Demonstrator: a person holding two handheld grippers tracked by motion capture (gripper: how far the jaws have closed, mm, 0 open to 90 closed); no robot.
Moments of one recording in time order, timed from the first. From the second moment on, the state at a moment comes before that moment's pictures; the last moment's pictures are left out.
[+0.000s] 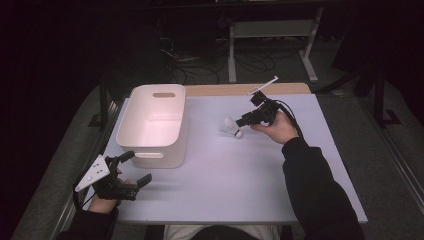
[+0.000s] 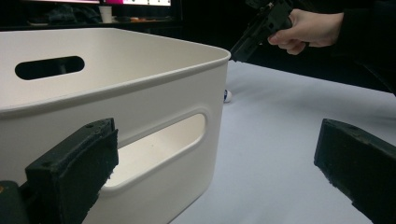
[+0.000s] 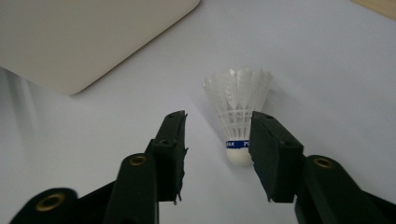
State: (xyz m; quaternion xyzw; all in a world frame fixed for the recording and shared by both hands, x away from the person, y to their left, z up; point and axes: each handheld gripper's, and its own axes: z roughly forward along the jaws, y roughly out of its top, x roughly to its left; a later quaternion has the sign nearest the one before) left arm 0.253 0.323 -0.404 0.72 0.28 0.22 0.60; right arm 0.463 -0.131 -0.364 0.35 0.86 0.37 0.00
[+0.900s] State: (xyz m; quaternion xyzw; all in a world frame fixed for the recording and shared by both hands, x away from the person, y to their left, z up) left arm 0.253 0.323 -0.404 0.72 0.28 0.22 0.60; right arm 0.483 -0.136 -0.381 0.35 0.86 0.36 -0.01
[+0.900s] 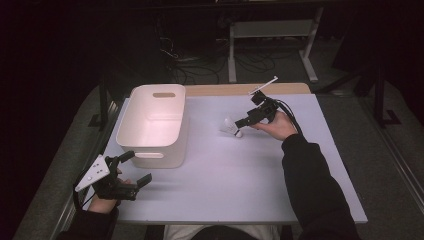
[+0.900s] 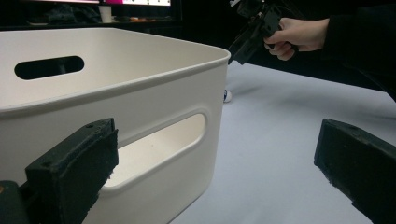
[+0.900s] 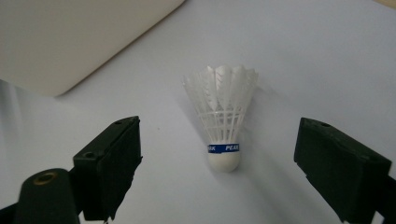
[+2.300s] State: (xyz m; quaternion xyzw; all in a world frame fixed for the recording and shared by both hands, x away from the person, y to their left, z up) left arm 0.253 0.323 -0.404 0.72 0.28 0.22 0.60; right arm 0.502 -0.118 -0.423 0.32 0.90 0.29 -0.04
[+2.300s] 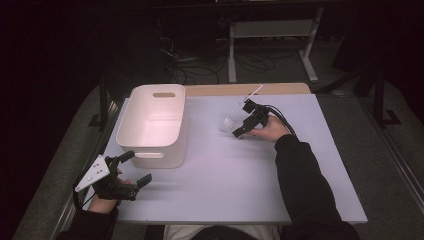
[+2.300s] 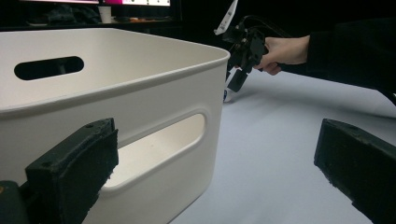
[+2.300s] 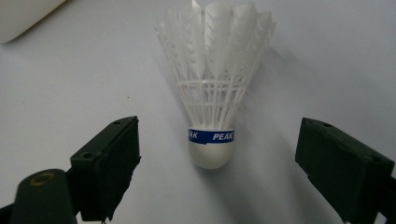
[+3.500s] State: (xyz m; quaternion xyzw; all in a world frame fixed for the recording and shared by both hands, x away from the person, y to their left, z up) left arm 0.253 0.323 -0.405 0.72 0.28 0.22 0.60; right arm 0.501 -0.111 -0.429 0.31 0.91 0.27 -0.06
